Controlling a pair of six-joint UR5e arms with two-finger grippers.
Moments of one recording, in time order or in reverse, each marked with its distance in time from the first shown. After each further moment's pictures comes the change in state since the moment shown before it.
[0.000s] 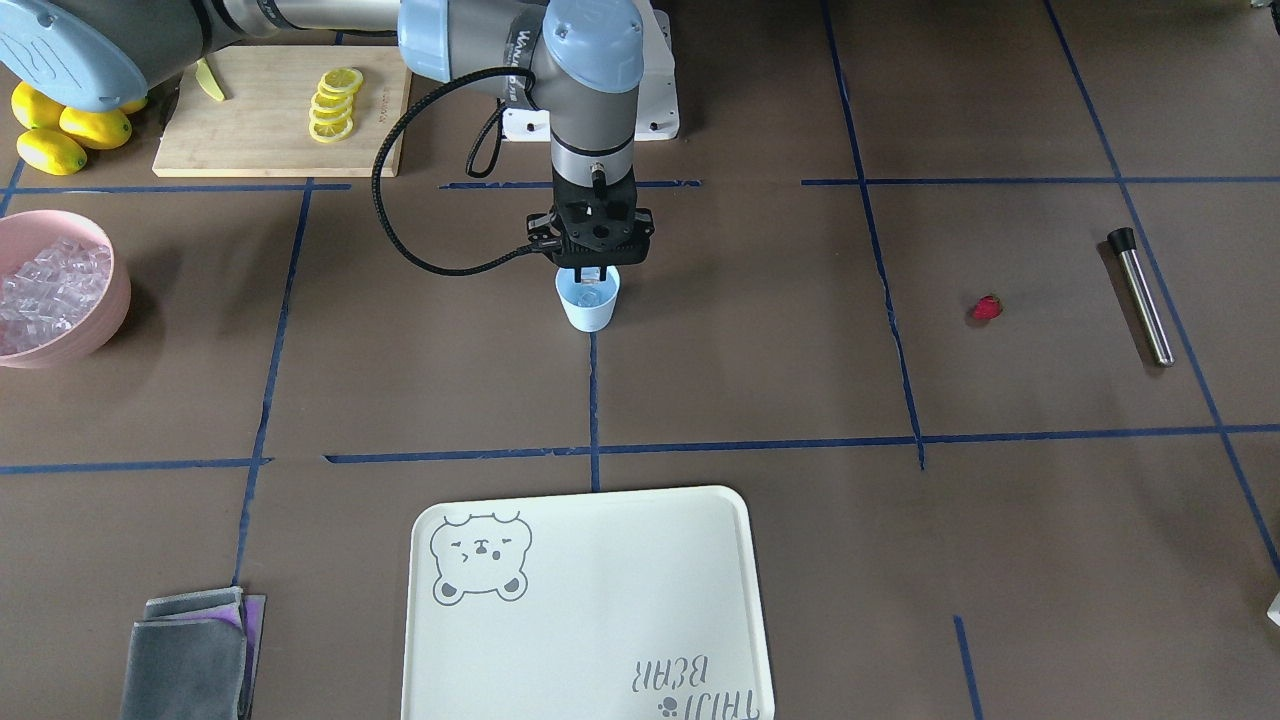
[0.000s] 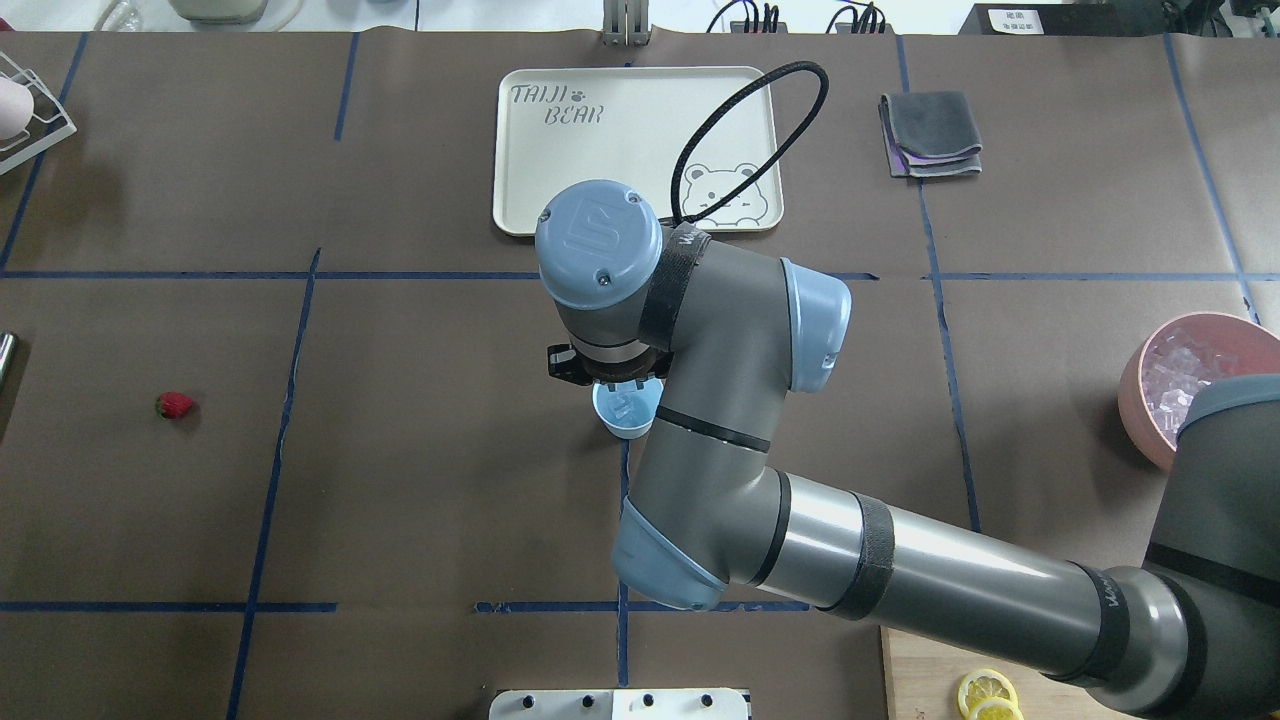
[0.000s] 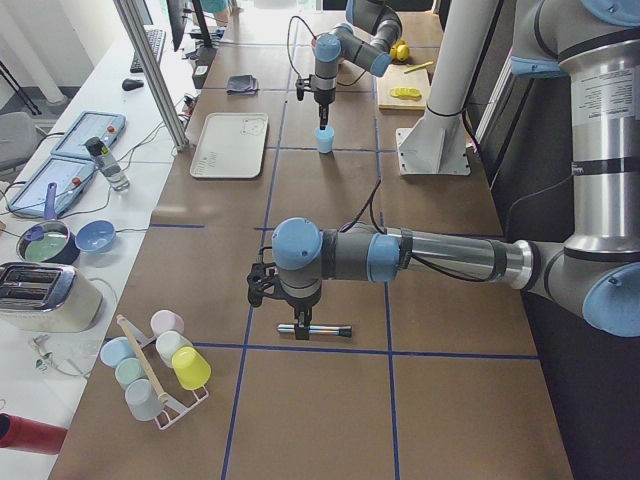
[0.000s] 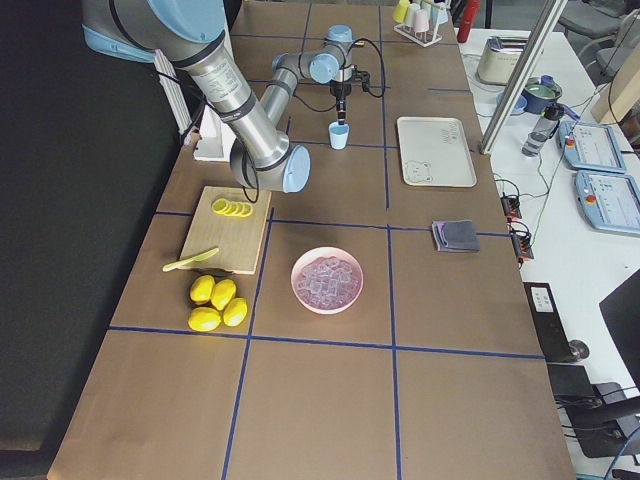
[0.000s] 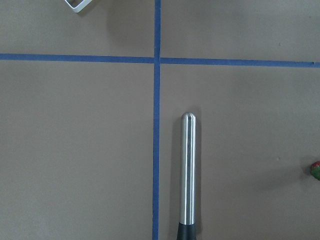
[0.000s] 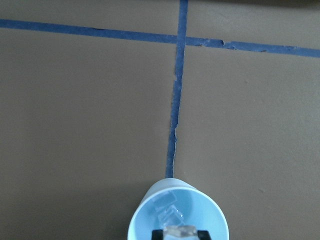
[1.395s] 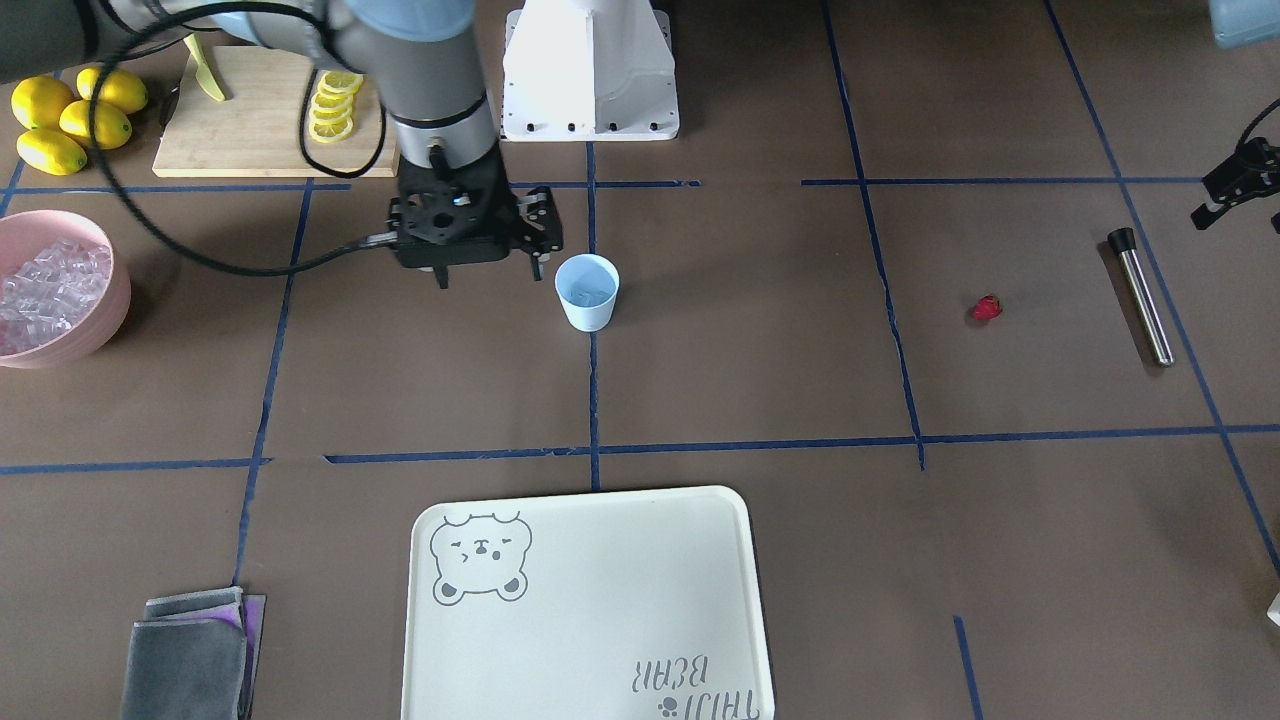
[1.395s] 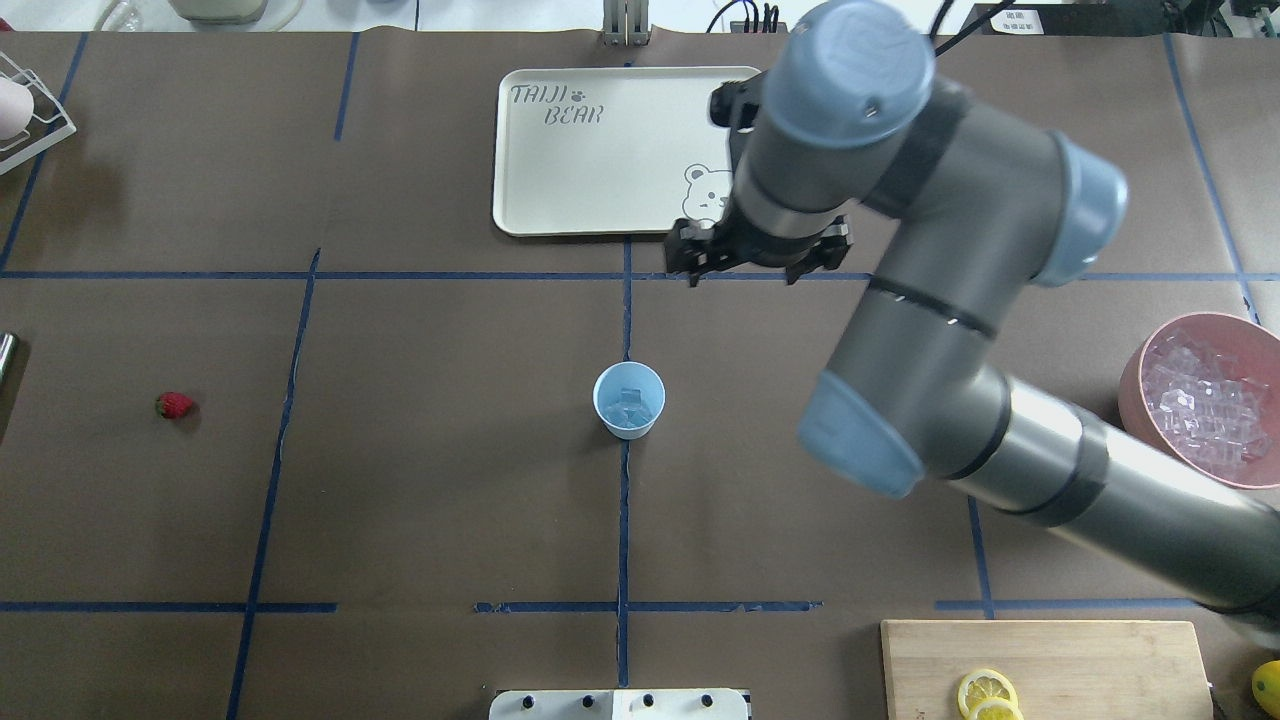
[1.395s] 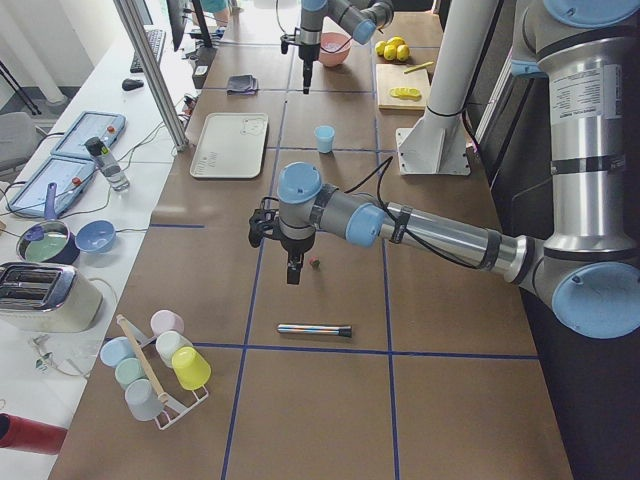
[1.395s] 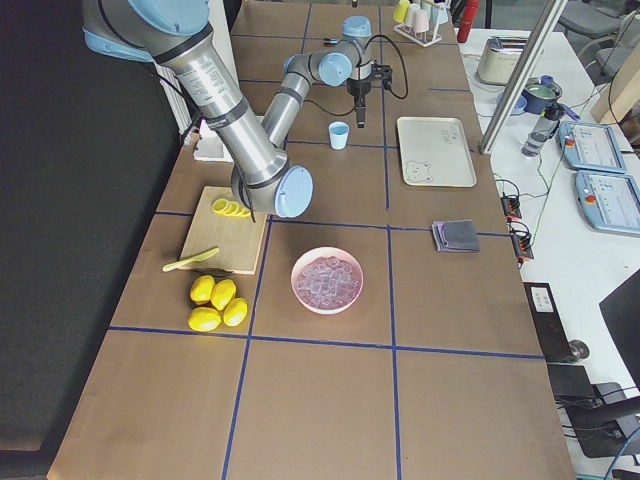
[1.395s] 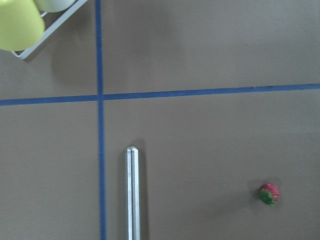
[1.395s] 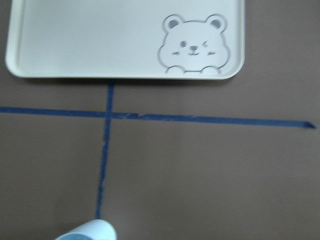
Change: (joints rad) left arm 0.275 -0.008 -0.133 -0.265 0.098 -0.437; right arm 0.261 -0.206 0.265 -0.009 0.156 -0.145
